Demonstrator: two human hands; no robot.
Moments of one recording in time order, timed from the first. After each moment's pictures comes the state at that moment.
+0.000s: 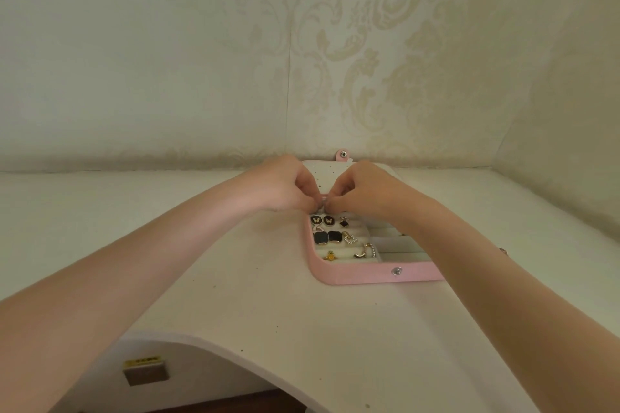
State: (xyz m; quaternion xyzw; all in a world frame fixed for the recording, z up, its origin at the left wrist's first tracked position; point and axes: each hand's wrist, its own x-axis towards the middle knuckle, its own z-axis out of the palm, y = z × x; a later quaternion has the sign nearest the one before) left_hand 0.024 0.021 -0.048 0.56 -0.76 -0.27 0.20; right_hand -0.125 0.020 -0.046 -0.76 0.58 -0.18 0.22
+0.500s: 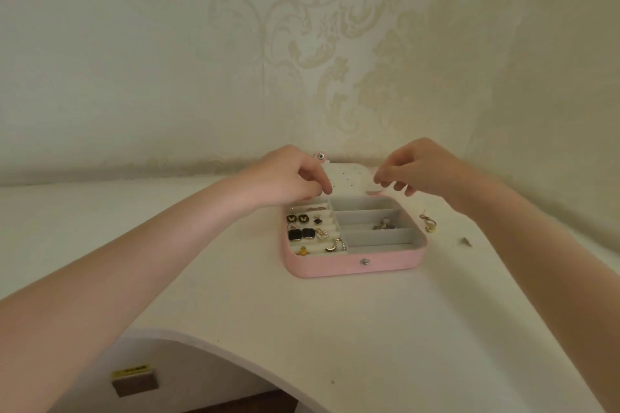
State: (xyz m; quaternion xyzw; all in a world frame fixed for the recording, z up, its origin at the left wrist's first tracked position) left_hand -0.007 0.034 -0.032 0.51 -0.78 -0.26 0.25; right_hand -0.208 0.033 -0.015 -0.69 0.63 -0.27 0.24
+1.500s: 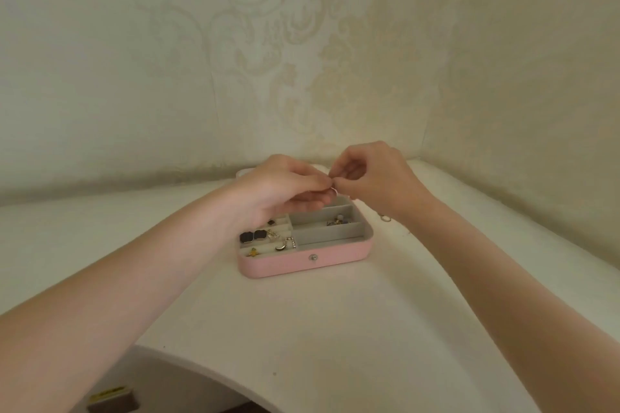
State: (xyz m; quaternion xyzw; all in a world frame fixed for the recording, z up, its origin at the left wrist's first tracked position) left_hand -0.061 0.048 -0.030 0.44 -0.60 -0.56 0.36; right_hand -0.212 0.061 -0.027 -0.74 0.53 -0.38 0.17
